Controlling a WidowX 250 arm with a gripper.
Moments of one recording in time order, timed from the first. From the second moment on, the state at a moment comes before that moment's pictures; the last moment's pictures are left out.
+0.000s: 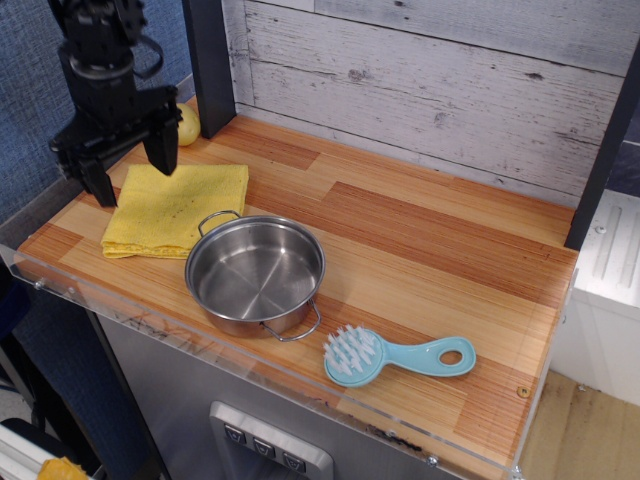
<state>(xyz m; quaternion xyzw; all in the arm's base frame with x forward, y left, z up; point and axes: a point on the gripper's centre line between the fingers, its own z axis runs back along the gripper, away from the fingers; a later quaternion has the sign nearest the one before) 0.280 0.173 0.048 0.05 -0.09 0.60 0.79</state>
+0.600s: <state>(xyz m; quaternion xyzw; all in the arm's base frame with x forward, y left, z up) 0.306 0.156 0.019 0.03 -0.05 0.61 0.79</state>
